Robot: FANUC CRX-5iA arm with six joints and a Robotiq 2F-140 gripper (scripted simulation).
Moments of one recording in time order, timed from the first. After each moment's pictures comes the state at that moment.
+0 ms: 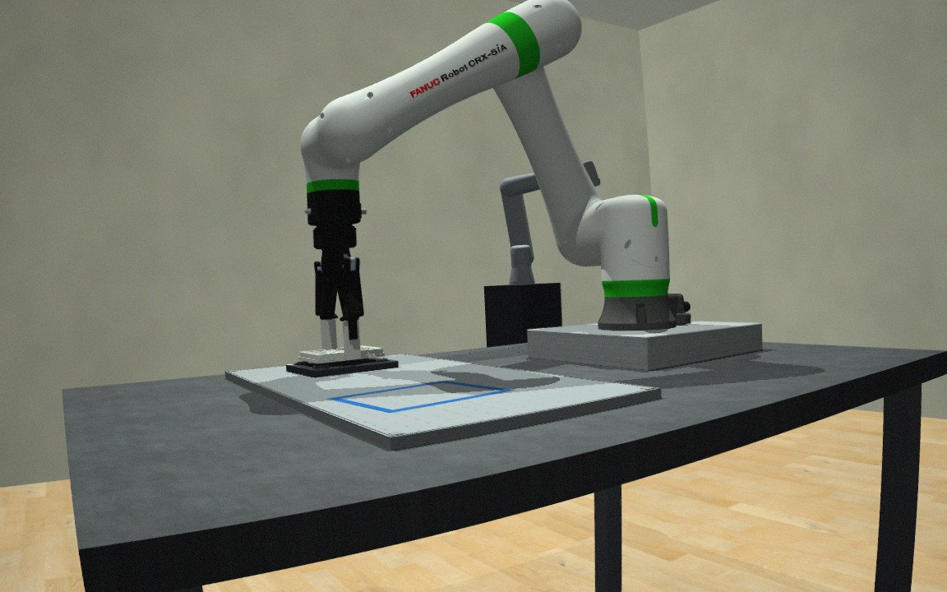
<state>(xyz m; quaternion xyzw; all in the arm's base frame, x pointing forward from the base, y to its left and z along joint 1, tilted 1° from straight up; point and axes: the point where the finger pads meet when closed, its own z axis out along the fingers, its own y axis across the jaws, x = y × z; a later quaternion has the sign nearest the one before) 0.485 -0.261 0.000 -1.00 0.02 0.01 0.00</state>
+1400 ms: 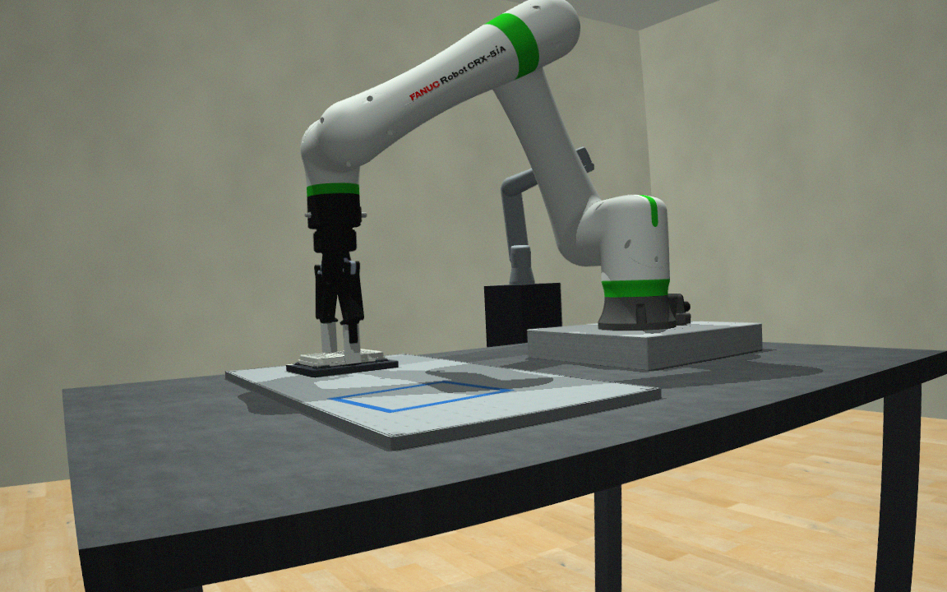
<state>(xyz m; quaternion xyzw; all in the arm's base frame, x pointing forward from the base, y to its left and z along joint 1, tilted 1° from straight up) 0.485 -0.261 -0.007 -1.00 0.02 0.01 0.00</state>
